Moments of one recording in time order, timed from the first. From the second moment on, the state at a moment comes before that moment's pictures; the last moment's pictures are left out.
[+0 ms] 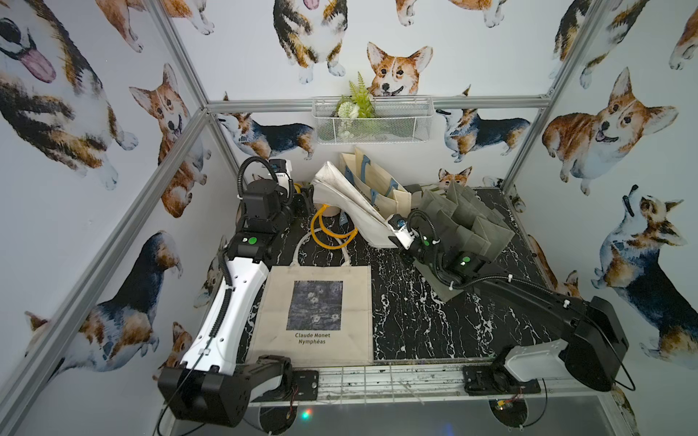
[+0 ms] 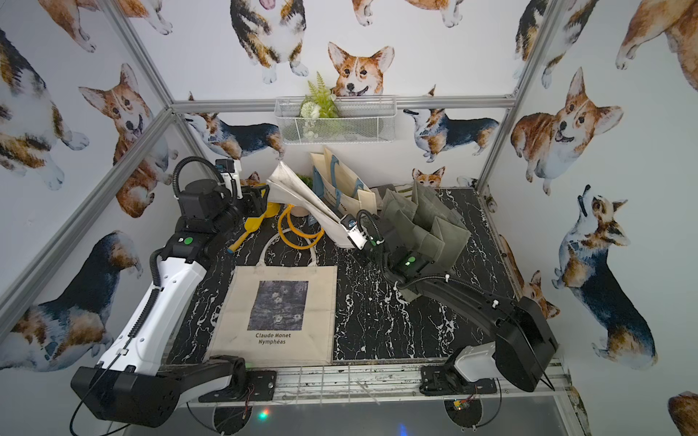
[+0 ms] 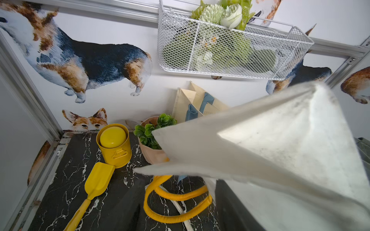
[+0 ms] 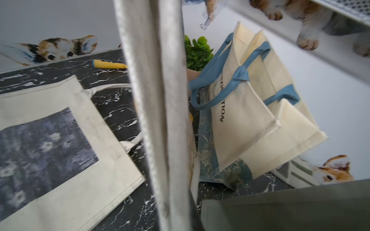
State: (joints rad) left arm -0.16 1.24 1.32 -0.33 0.11 -0.18; right arm 0.80 1.38 1.02 -0.03 0.11 -0.24
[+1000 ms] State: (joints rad) left arm -0.04 0.97 1.16 -0.49 -0.30 0.07; right arm 1.16 1.57 0.96 -0.04 0.22 -0.25
